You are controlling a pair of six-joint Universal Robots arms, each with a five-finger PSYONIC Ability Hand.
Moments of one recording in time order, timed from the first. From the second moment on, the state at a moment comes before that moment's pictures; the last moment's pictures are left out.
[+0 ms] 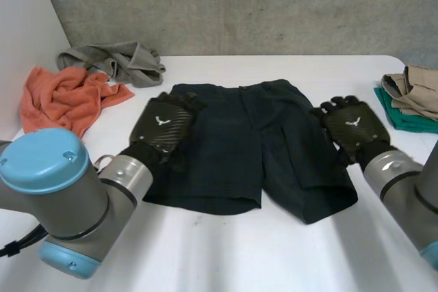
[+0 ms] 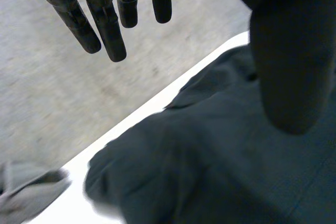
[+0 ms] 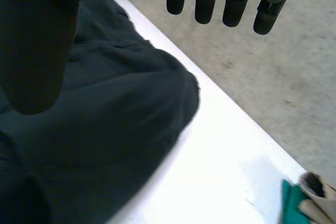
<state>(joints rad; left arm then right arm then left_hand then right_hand) 4.17 -1.92 -1.74 3.60 -1.44 3.41 1.82 -1.31 1.81 -0.29 1.38 2.68 0.20 0.21 0.42 0.20 0.05 0.22 0.21 0.21 0.20 0.04</state>
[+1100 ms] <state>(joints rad) 4.11 -2.06 -1.55 3.35 -1.47 3.70 1.74 -1.29 1.72 -0.11 1.26 2.68 1.15 1.19 1.18 1.19 0.99 0.22 0.21 0.21 0.20 0.04</state>
